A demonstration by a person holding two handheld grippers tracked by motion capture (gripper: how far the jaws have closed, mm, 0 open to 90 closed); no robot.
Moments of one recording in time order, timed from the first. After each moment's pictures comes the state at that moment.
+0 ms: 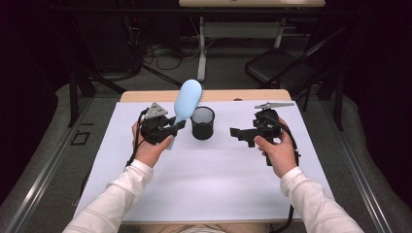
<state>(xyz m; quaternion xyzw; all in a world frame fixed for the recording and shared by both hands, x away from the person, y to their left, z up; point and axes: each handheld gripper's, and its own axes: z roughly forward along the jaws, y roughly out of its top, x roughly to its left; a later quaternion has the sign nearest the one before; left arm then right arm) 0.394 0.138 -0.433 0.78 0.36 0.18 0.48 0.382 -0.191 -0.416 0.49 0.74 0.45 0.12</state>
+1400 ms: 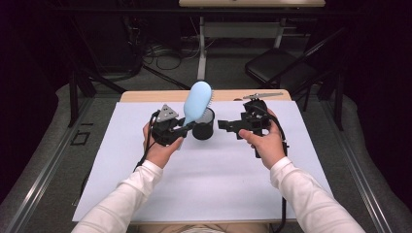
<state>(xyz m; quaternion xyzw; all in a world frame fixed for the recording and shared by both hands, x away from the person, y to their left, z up) 0.396 0.114 -0.444 0.78 0.35 0.19 0.48 0.395 -0.161 -0.394 0.47 0.74 0.47 0.09</state>
